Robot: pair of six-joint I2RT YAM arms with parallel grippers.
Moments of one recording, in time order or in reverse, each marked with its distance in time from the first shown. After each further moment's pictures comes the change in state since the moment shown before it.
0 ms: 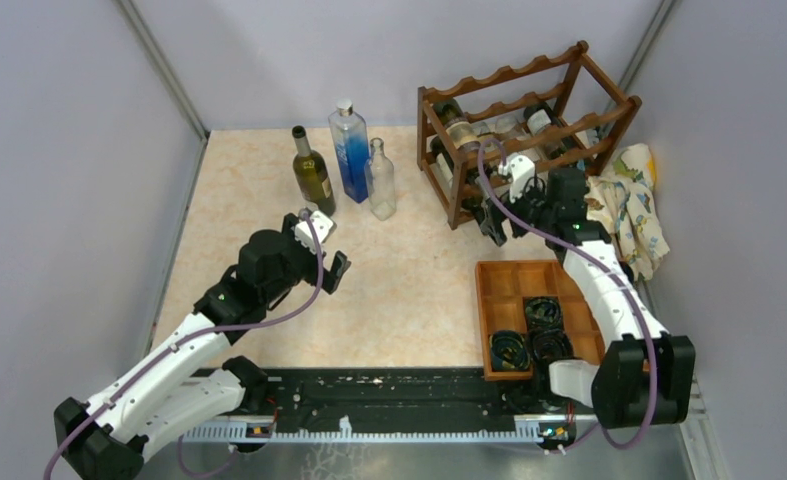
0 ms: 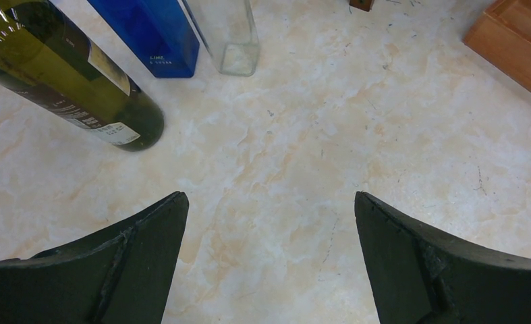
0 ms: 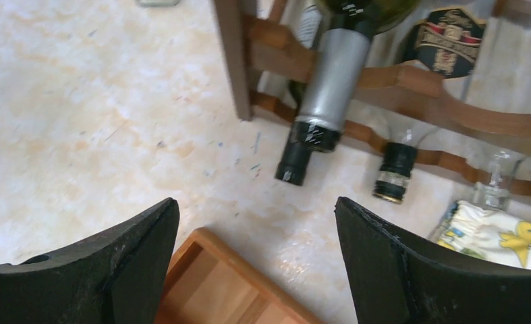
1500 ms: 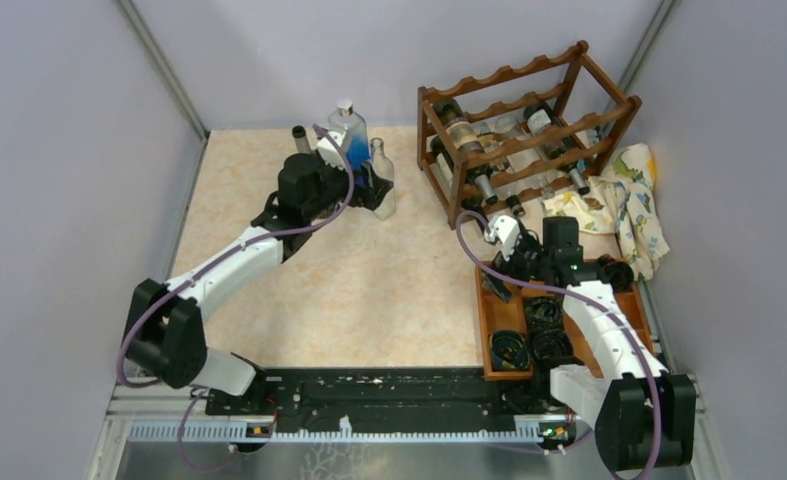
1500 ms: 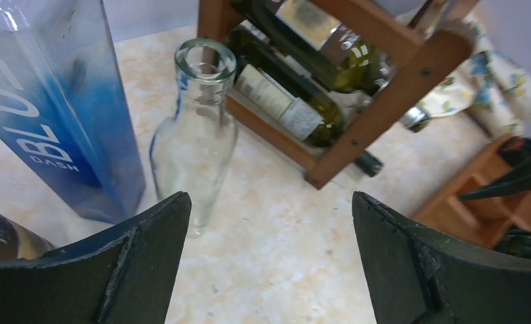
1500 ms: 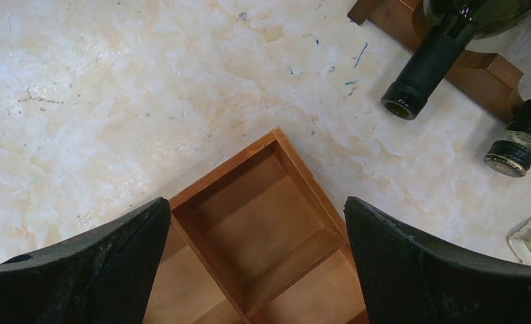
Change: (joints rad) left arm 0.142 0.612 0.360 0.457 0.221 -0.398; right arm 0.000 -0.209 -0.291 -0.158 -0.121 -0.357
